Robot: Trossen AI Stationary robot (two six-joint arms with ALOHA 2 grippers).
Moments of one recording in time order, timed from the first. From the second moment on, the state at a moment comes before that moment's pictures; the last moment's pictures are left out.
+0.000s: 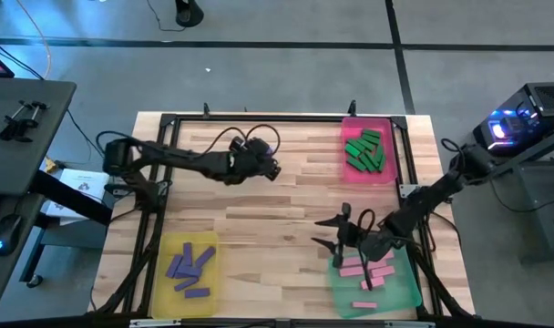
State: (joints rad) left arm 0.09 1.68 1.07 -0.23 -0.77 -0.47; right arm 0.67 1.42 0.61 0.39 0.83 0.31
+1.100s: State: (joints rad) left arm 0.33 2.01 1.07 -0.09 -0.40 -0.48; right arm 0.69 1.44 0.64 0.38 0.82 0.41
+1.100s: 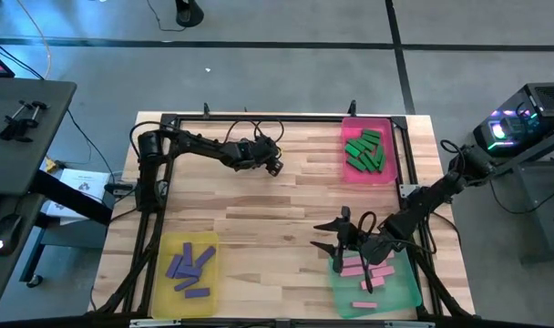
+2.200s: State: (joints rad) left arm -0.27 1.55 1.07 -0.18 -0.67 -0.26; right arm 0.69 1.44 0.64 0.39 0.82 0.40
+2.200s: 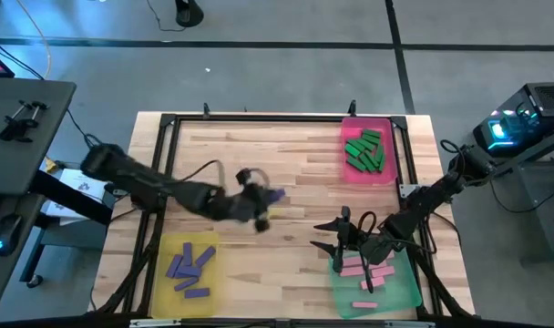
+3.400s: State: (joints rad) left arm -1.09 1.54 0.79 -0.87 -0.47 -2.12; right arm 0.68 1.44 0.64 0.41 0.82 0.36
